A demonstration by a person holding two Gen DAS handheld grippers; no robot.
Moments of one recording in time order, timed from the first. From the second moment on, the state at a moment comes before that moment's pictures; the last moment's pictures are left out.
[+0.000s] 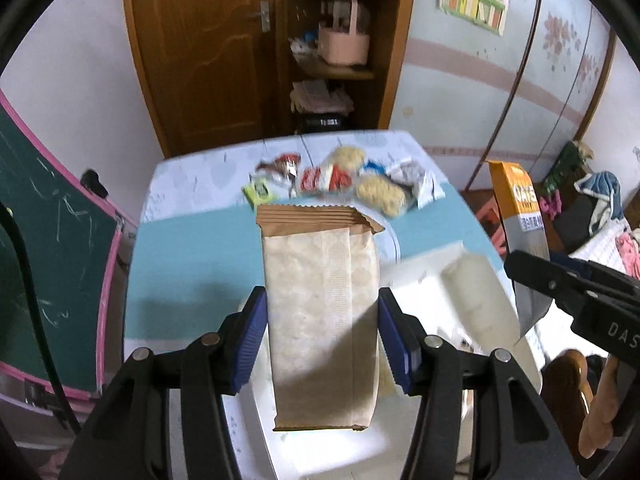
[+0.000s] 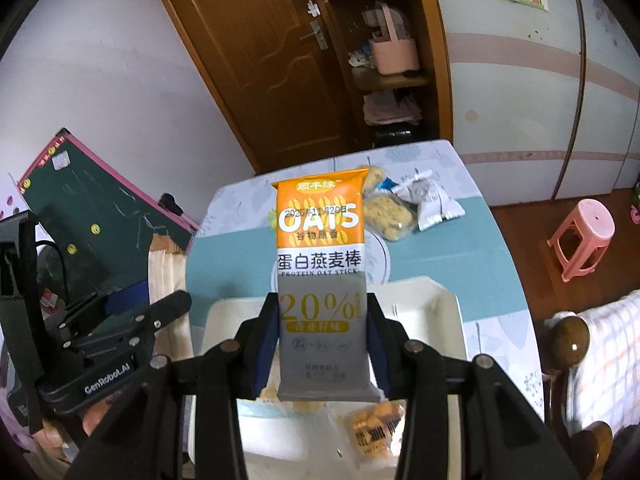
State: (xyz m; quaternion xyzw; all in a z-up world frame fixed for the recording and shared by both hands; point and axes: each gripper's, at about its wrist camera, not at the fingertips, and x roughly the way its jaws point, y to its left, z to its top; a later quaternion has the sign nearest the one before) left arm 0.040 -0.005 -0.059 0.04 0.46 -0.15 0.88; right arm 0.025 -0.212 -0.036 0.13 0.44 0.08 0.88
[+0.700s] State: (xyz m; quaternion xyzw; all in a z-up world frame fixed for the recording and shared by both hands) left arm 0.035 -0.006 -0.138 0.02 0.57 -0.14 0.81; right arm 0.014 -0.197 -0.133 0.12 0.56 0.04 0.82
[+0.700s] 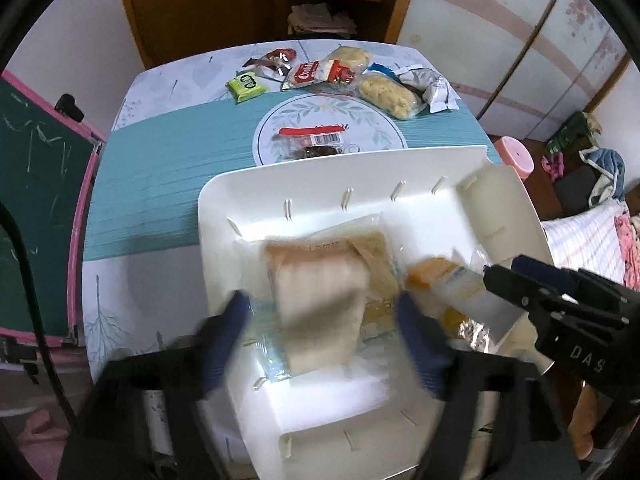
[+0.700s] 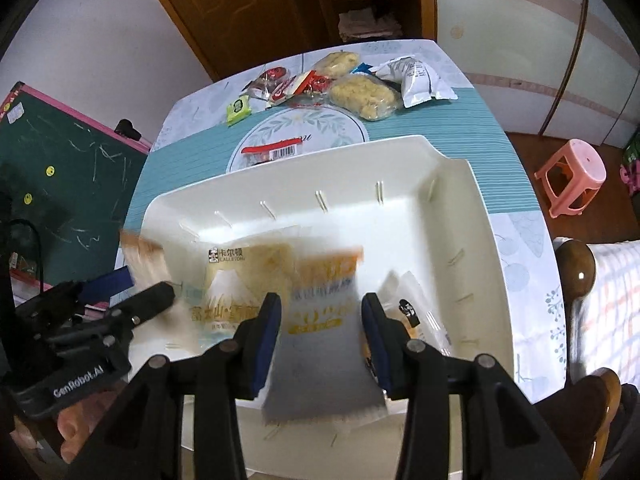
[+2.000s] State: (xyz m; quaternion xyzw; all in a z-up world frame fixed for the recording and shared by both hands) left arm 0.060 -0.009 -0.044 0.06 0.45 -0.14 0.88; right arm 0.036 -0.207 -0.085 0.08 0.51 0.05 0.85
